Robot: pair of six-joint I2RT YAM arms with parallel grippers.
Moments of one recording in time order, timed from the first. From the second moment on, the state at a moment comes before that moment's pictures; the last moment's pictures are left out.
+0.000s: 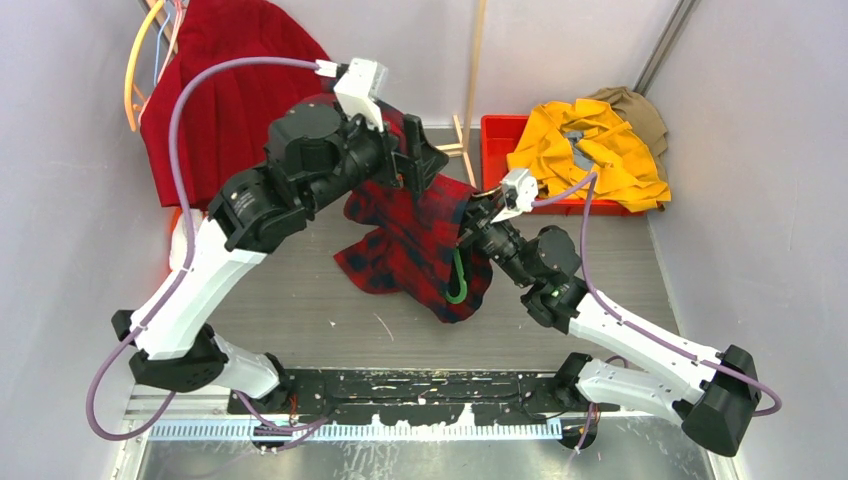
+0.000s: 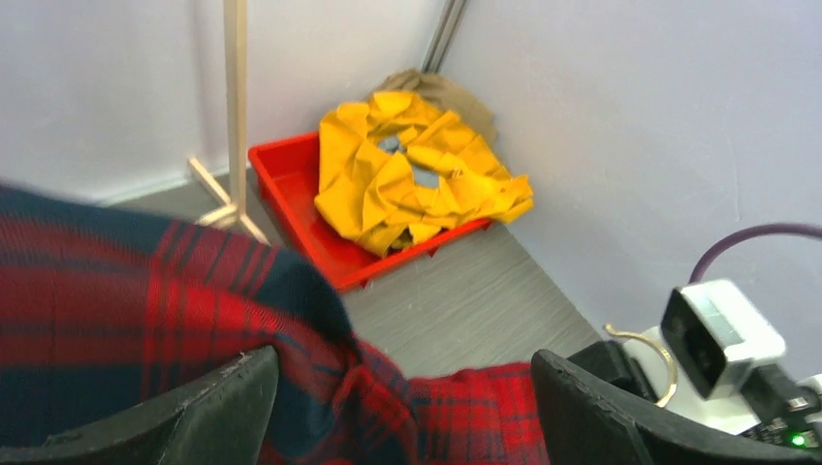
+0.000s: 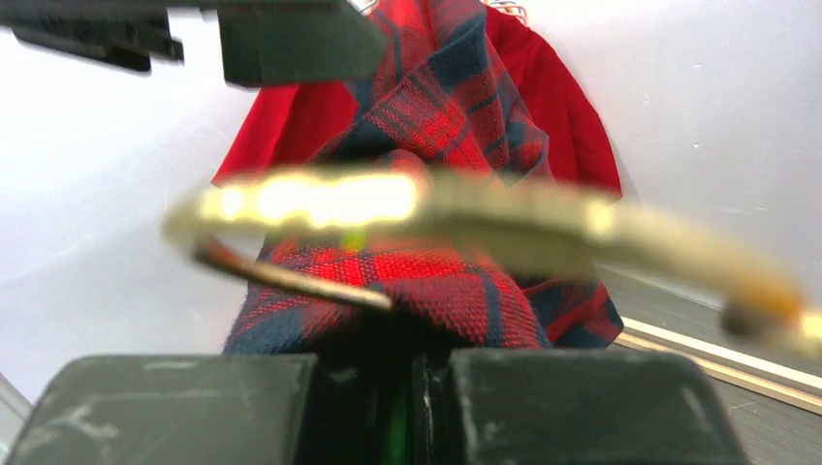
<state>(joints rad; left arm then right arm) -0.92 1.43 1.99 -0.73 -0.19 -0.35 0.86 0.97 0.74 0.64 0.02 0.23</state>
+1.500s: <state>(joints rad) -0.83 1.33 1.70 -0.70 -0.04 -0.63 0.91 0.99 0.70 0.68 0.01 0.14</state>
